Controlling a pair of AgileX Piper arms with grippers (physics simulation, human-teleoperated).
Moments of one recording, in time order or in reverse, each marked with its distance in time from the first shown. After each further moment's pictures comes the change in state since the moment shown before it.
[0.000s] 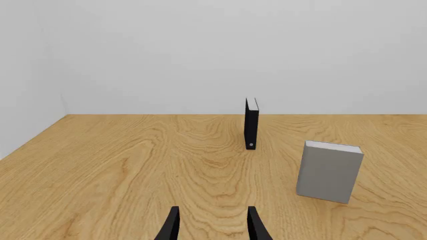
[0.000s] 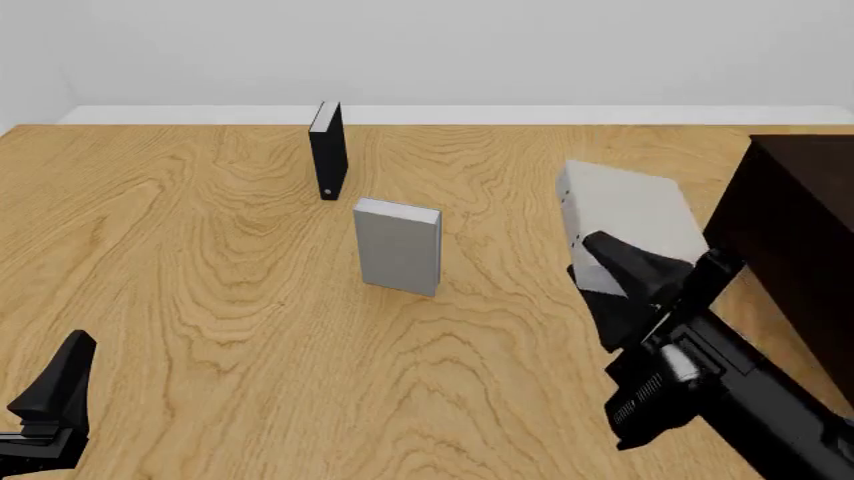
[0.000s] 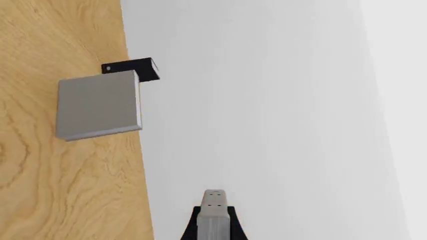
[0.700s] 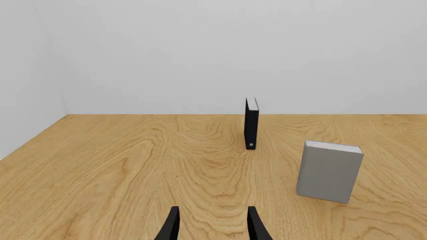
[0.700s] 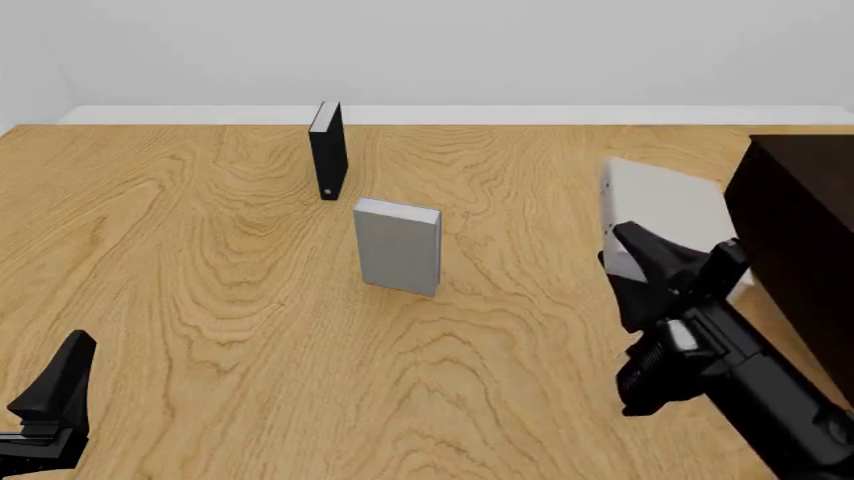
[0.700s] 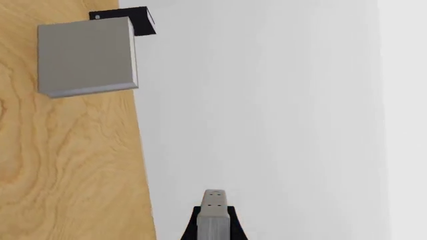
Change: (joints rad) left arm 0.000 0.000 0.000 0.000 0.000; right arm -0.159 0.101 0.016 -0.107 -0.018
